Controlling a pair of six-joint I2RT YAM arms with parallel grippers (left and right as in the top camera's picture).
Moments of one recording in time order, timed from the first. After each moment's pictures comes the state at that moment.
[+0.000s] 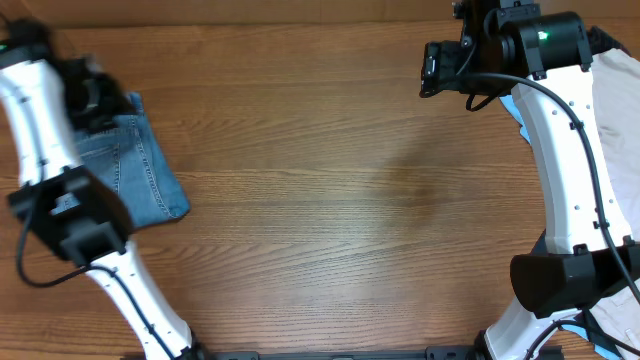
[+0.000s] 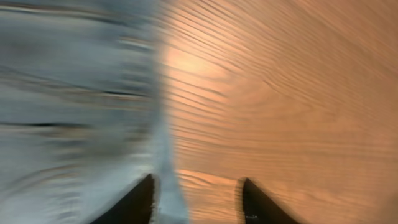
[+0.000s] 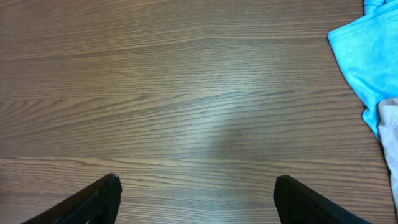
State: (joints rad) left arm 0.37 2.35 2.33 -1.45 0.31 -0.05; right arm 0.17 1.88 2.14 -1.35 -0.04 0.23
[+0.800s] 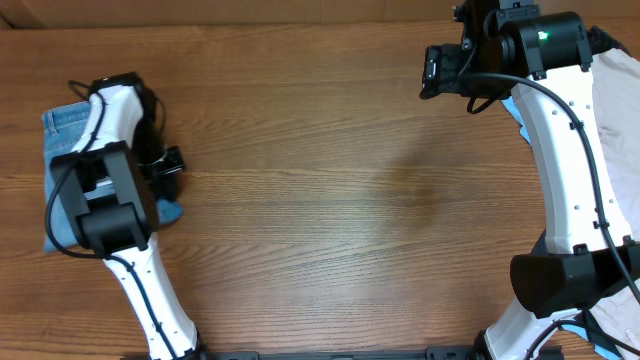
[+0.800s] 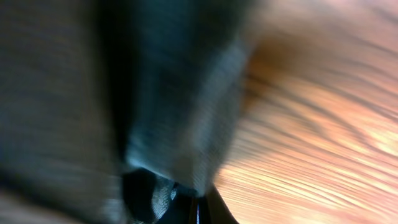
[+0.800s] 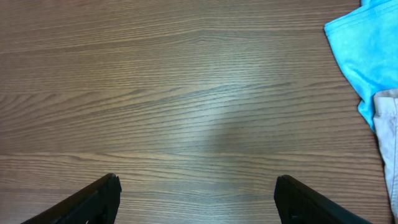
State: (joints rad) left arm 0.26 2.35 1.83 -1.47 -0.05 -0.23; right arm 0.17 1.88 2.14 -1.37 -0.03 0.23
